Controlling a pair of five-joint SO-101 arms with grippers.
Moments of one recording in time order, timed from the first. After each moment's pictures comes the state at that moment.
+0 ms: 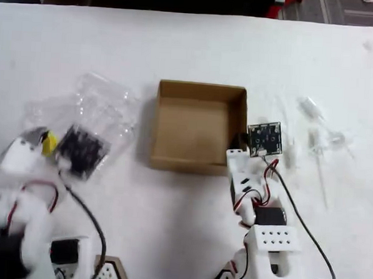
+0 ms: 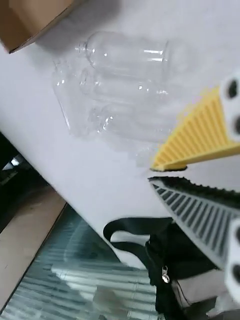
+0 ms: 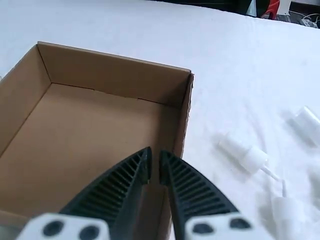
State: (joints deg) left arm -16.0 -74.2 34.5 82.2 -45.8; right arm -7.6 -59.3 84.0 10.8 8.6
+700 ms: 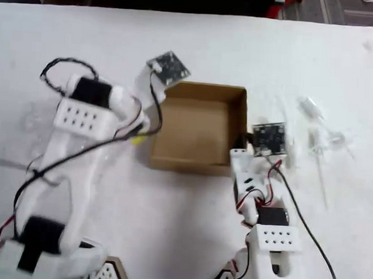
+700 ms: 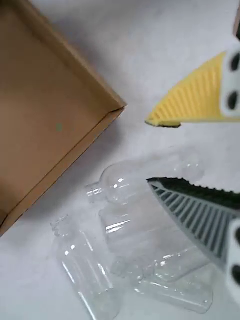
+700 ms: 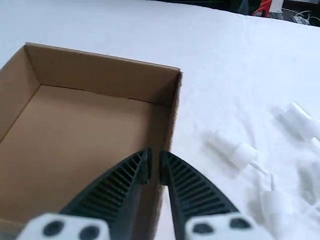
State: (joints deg) left arm 7.9 -8.8 4.4 87.9 -32.1; right arm -5.0 -59.3 84.0 10.8 8.6
